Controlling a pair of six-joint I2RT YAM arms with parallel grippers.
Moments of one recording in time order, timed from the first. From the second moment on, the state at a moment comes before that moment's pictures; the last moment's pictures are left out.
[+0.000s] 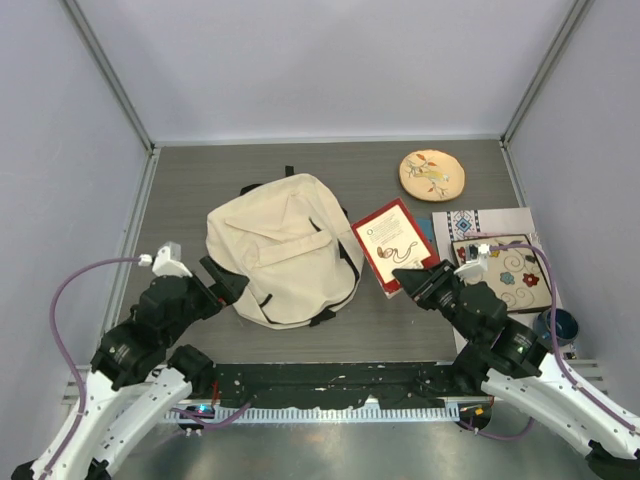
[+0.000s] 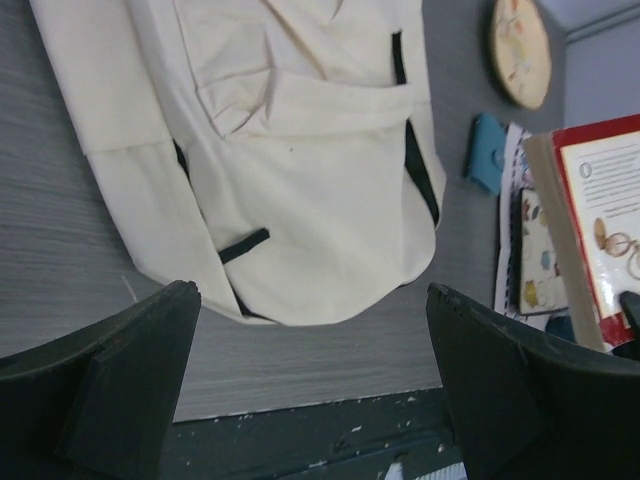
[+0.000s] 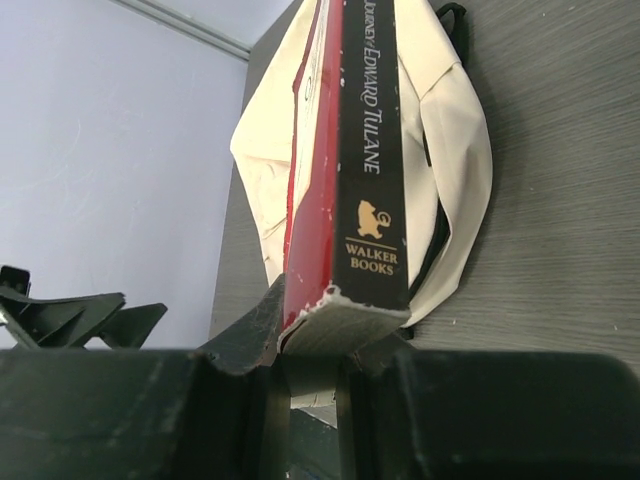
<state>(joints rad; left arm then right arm) -0.58 0.32 0.73 -0.87 -0.24 -0.92 0.85 0.31 0.45 -0.37 0.35 1.07</state>
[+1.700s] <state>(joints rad) -0.97 1.13 0.97 -0.72 -0.27 -0.59 0.85 0.41 0.56 -0.59 0.46 0.97</state>
